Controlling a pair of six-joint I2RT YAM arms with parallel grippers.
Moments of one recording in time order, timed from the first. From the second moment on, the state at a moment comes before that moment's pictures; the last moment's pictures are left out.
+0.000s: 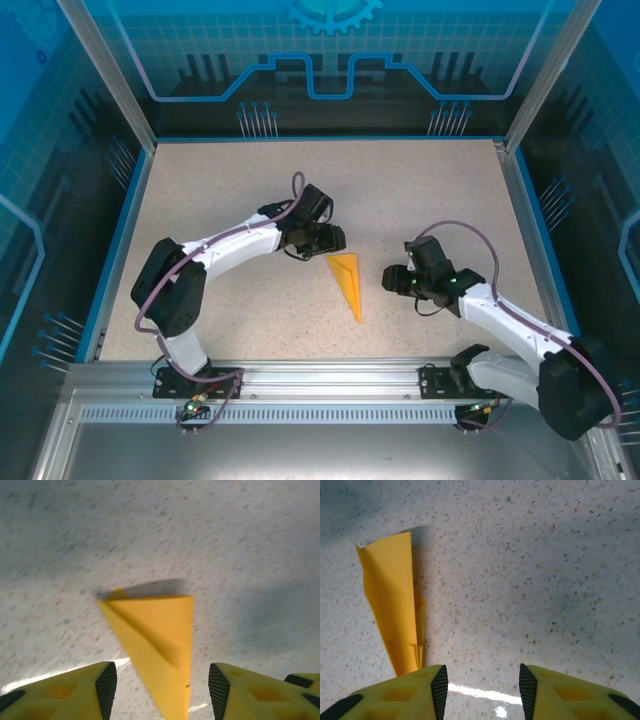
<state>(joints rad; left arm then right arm) -0.67 1.75 1.29 -0.61 0.12 -0.83 0.46 1.10 0.54 -0.41 -0.10 0.63</state>
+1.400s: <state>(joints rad) -0.81 1.92 1.36 -0.76 0.02 -1.02 0.36 1.29 0.47 -0.17 -0.44 0.62</state>
